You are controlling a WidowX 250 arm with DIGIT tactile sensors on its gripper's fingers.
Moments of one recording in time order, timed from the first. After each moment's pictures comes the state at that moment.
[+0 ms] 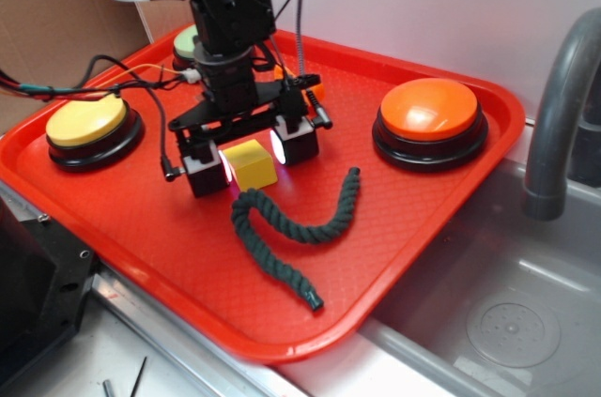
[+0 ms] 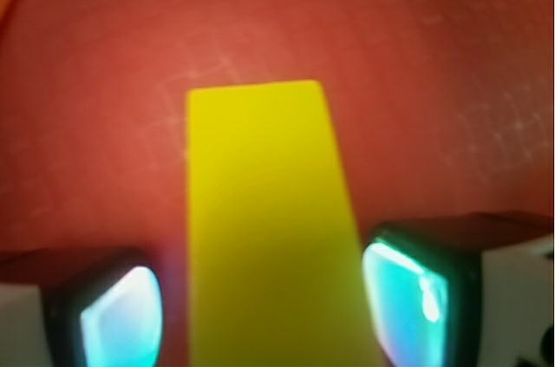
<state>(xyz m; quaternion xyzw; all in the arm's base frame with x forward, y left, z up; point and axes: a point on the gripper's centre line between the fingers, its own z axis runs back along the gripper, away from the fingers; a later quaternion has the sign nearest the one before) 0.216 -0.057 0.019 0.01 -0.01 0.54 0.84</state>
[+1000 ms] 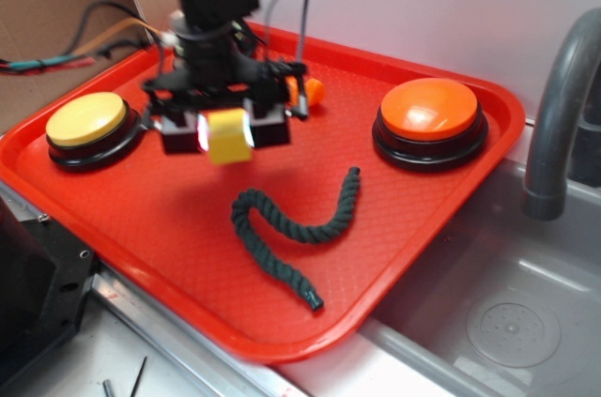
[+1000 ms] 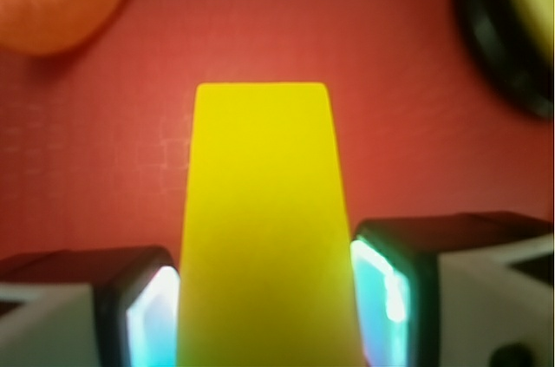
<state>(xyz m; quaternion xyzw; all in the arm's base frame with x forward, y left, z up) 0.201 -0.044 0.064 0.05 -0.06 0.38 0.92</state>
